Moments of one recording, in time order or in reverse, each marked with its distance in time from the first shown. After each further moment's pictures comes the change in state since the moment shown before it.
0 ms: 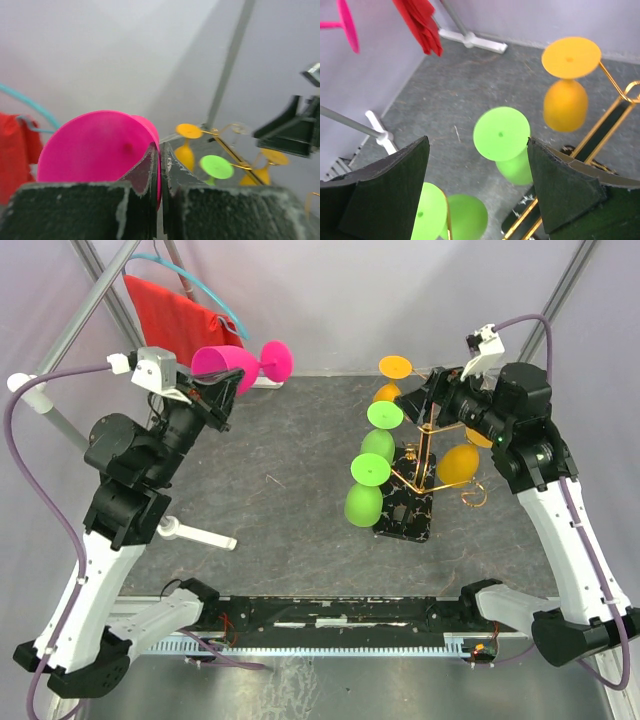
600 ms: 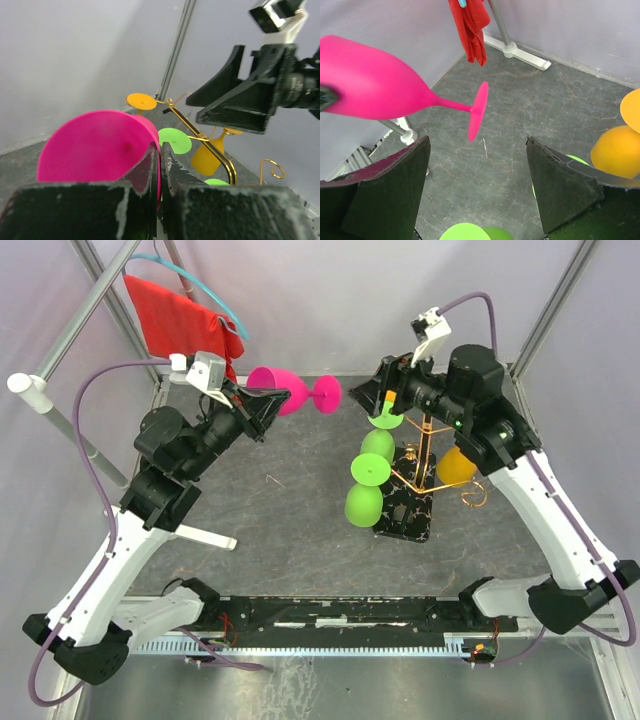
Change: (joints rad) left arm -0.061 0.042 -0.140 0.119 0.194 -0.166; right arm 0.240 0.159 0.167 0.099 0.063 0.008
